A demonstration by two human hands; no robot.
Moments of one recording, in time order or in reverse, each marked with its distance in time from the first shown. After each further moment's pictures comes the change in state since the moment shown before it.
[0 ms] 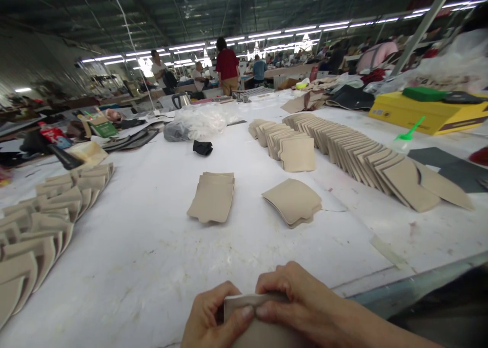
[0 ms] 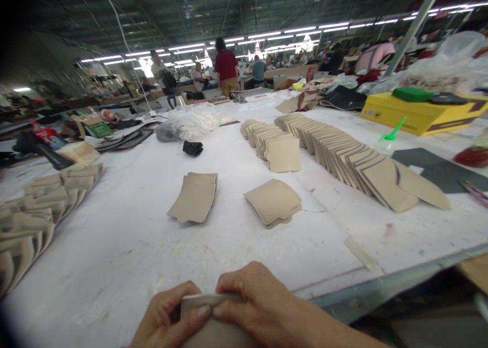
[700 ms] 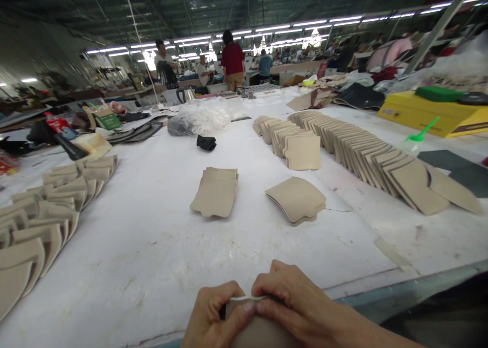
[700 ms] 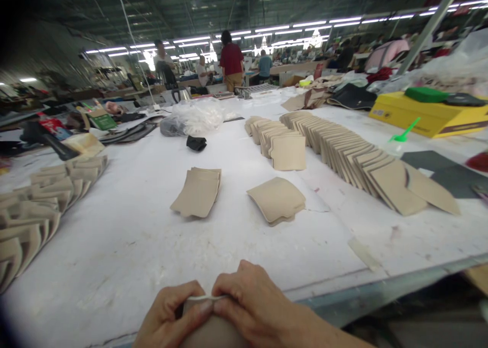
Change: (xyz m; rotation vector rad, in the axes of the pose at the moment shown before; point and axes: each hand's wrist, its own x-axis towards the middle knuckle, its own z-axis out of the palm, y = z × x) left_hand -0.003 -0.001 0.001 0.145 0.045 0.046; right_hand 0.002 0.002 0.015 -0.279 0.046 -0.128
